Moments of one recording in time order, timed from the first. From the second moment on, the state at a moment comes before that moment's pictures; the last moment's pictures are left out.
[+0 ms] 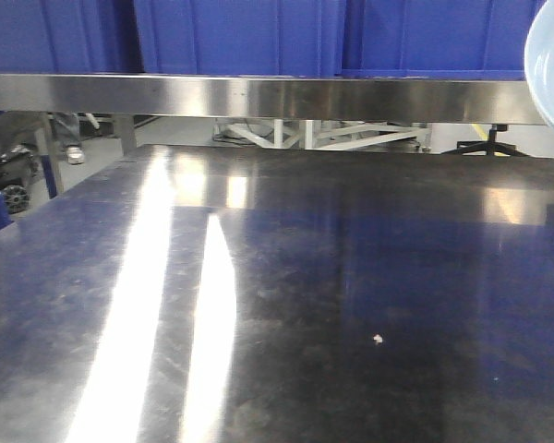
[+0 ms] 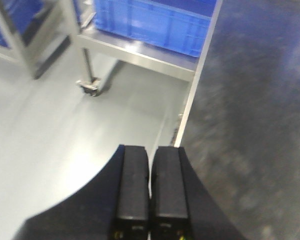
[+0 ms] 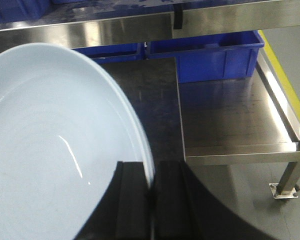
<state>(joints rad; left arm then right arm) -0.16 0.49 -0.38 0.30 0.64 -0.46 -0.12 0.41 -0.53 -0.05 0.56 0.23</state>
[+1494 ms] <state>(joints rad) -0.16 0.49 -0.38 0.30 0.64 -0.46 -0.12 0.41 -0.53 -0.05 0.56 0.23</state>
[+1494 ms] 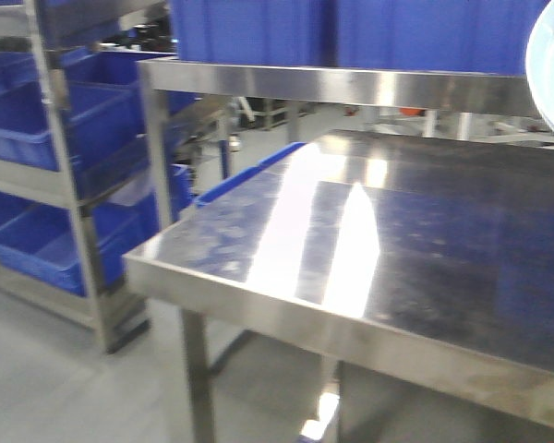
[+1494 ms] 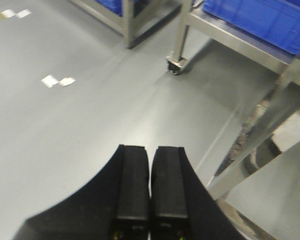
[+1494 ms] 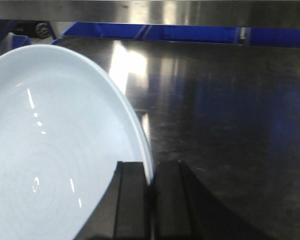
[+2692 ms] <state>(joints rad) -0.16 0.49 -0.38 0.30 0.64 -0.46 -0.12 0.41 -0.53 -0.05 0.56 0.23</state>
